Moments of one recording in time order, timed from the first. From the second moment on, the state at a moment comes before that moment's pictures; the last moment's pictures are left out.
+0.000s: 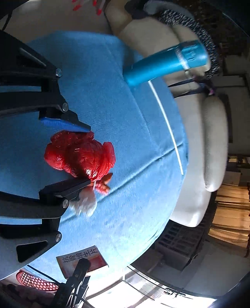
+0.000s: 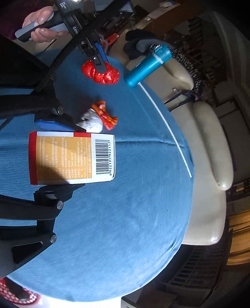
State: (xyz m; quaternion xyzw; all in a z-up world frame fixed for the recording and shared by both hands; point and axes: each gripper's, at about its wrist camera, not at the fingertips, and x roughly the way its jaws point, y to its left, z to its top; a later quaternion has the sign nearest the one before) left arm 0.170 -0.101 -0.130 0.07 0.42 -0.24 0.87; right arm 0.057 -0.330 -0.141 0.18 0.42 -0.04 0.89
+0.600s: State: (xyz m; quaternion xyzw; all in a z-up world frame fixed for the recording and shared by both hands) left arm 0.030 -0.141 -0.060 0.15 0.28 -0.20 0.93; right arm -0.083 -0.340 -0.081 0.21 0.33 -0.03 0.92
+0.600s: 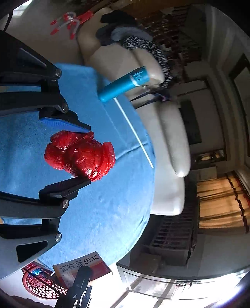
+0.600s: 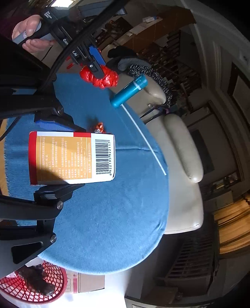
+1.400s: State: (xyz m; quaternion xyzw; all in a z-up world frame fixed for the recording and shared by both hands) left arm -0.028 -0.188 -0.057 0.20 0.25 -0.22 0.92; right arm -0.150 -0.358 -0.069 0.24 0.27 -0.04 0.93
